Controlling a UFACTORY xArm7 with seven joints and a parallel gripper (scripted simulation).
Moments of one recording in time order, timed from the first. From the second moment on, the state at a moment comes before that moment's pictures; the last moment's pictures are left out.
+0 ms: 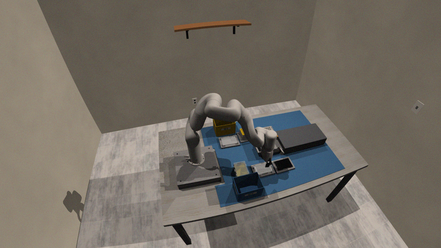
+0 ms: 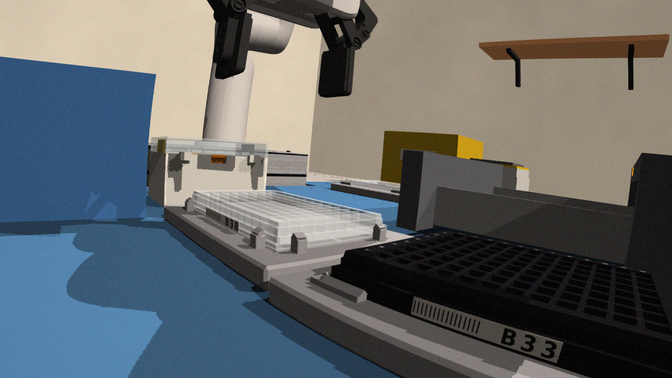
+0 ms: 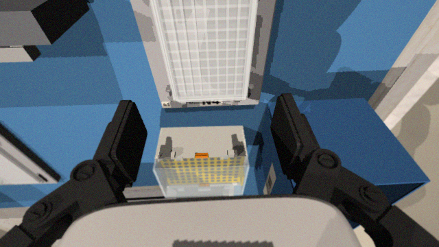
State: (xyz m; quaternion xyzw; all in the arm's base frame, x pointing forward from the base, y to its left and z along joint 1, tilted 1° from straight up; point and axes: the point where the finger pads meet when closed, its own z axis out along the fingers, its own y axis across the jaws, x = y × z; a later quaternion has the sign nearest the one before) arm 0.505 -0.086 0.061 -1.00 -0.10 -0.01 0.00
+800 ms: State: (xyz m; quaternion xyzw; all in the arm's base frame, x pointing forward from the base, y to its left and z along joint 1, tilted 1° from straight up) arm 0.505 -0.086 0.024 -1.00 -0.10 -0.01 0.00
